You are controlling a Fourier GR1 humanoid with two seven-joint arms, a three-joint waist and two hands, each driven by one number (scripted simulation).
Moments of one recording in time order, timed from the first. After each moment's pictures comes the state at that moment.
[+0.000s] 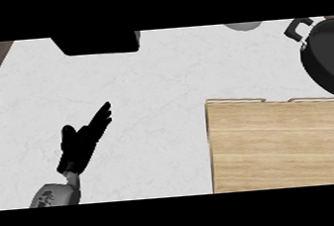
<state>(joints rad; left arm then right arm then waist) -0.10 0.15 -0.11 -1.36 0.04 -0.12 0.15 -0.42 -0.91 -0.35 -0.87 0.29 0.04 -0.12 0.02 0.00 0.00</state>
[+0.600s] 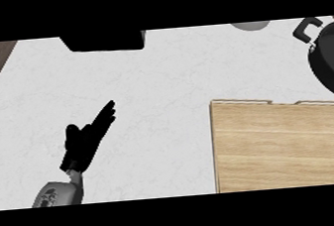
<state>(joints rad) -0.11 0.14 -0.12 -1.37 0.02 -0.13 0.15 -0.67 -0.89 -0.07 -0.61 0.65 -0.03 0.01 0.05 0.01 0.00</state>
